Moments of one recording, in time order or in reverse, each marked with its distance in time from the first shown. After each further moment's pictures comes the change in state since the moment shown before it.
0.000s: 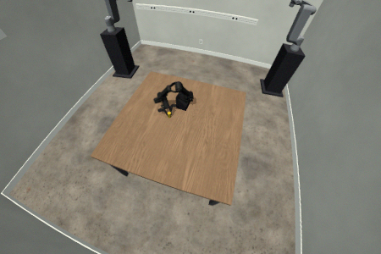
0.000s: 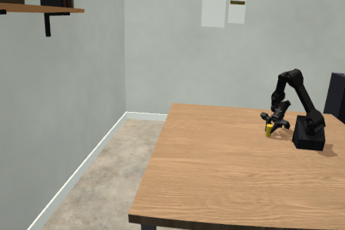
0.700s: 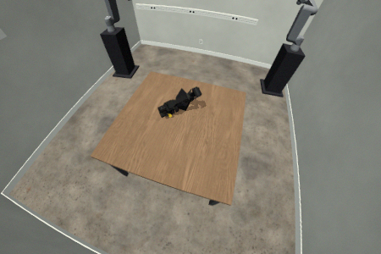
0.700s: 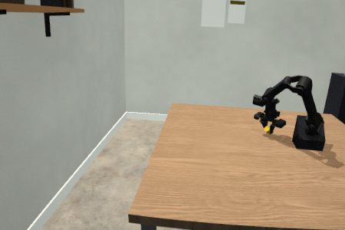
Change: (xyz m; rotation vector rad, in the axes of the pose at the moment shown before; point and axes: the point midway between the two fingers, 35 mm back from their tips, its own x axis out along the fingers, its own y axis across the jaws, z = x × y) arm 0.009 0.000 -0.020 -0.024 -0.914 -0.019
